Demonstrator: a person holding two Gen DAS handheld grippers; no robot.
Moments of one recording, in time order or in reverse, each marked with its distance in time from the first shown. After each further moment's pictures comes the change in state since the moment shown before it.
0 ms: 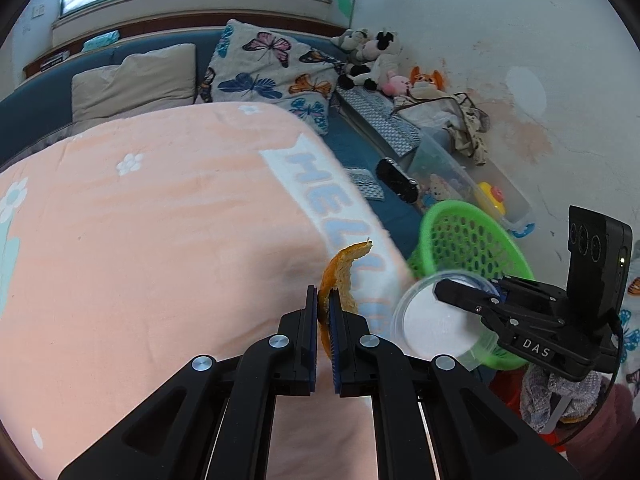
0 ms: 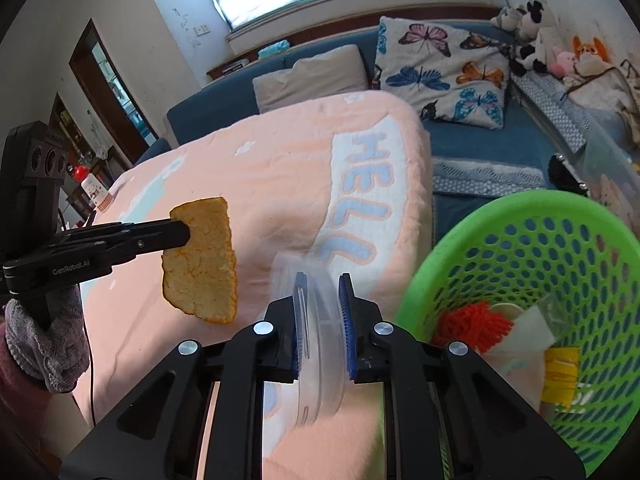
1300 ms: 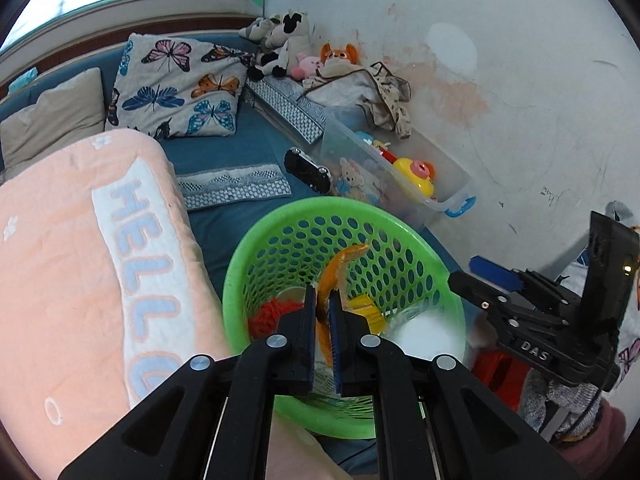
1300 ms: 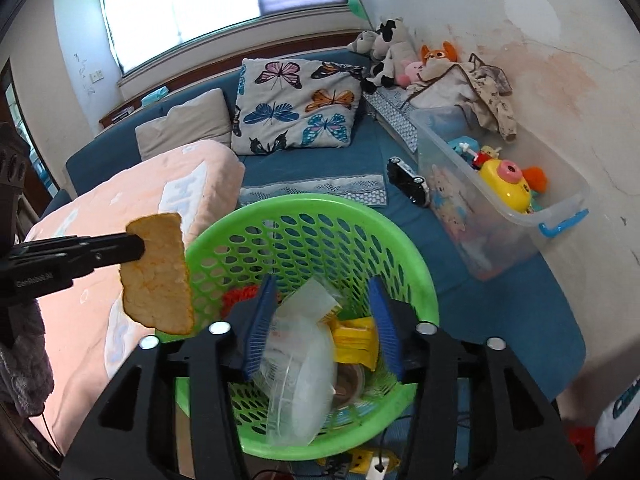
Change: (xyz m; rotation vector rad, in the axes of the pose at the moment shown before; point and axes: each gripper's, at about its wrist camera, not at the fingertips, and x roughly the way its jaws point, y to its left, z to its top) left arm 0.058 -0.168 0.023 0.137 0.054 -0.144; right arm -0.133 -0.124 -0.042 0.150 -0.119 -0.404
